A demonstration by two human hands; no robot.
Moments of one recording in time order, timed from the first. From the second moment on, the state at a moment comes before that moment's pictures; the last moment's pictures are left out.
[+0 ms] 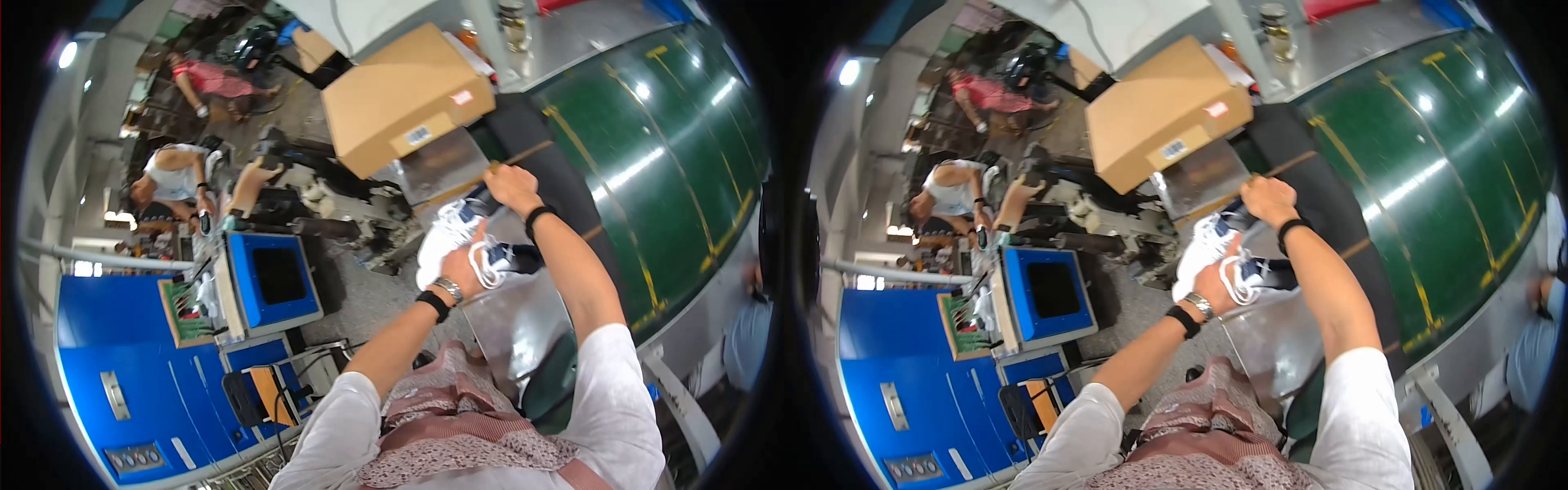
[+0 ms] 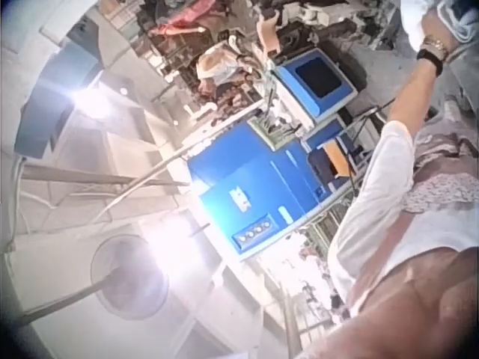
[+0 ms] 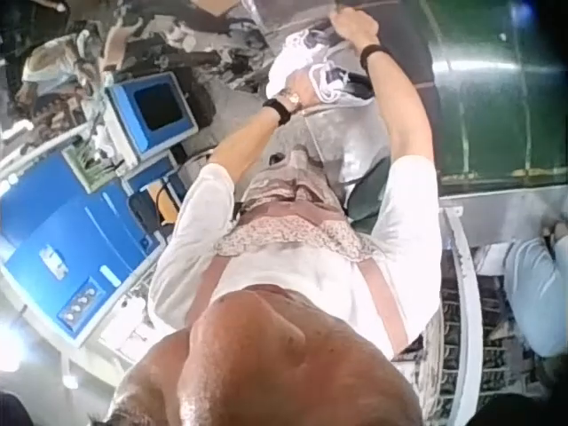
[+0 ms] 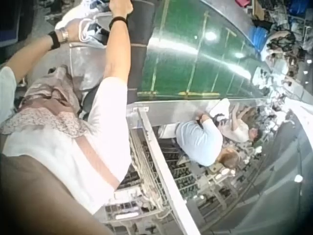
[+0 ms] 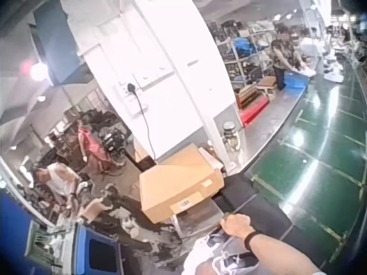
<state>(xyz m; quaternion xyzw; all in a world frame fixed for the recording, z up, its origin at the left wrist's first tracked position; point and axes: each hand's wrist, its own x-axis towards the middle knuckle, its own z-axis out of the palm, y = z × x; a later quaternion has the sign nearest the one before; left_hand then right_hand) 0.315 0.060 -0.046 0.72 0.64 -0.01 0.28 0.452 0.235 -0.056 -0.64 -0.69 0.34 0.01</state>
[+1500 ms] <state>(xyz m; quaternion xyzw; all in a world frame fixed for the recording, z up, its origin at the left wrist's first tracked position) 0.487 -0.113 -0.130 0.79 -0.08 -0.23 0.57 0.337 -0.284 -0.001 -0.88 0.22 0.06 0.41</state>
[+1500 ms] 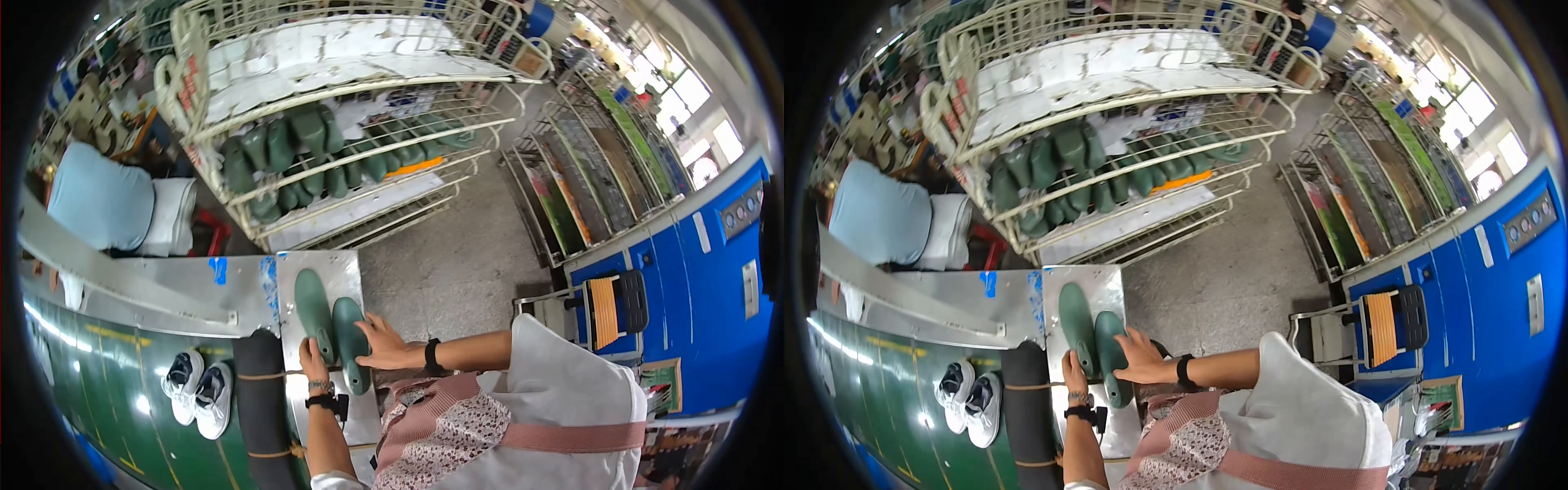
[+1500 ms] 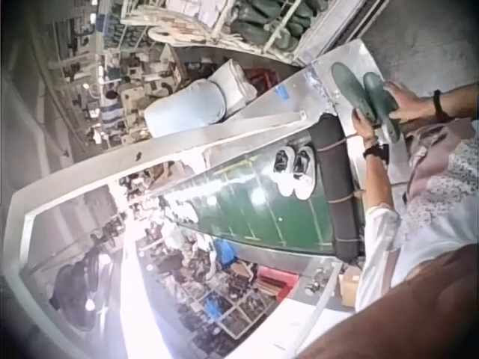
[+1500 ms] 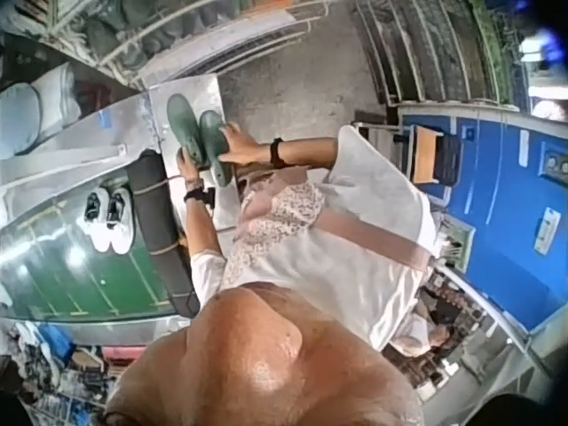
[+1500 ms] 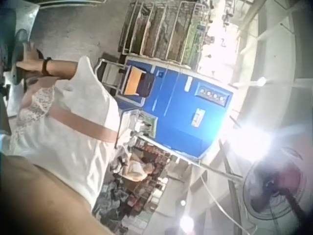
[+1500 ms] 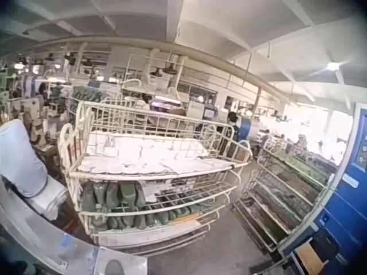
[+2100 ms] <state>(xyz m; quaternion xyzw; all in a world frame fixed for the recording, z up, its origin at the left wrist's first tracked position) 0.419 -0.277 0.049 0.58 -0.02 -0.31 0.75 0.297 -0.449 0.012 -0.58 0.22 0.05 0.78</state>
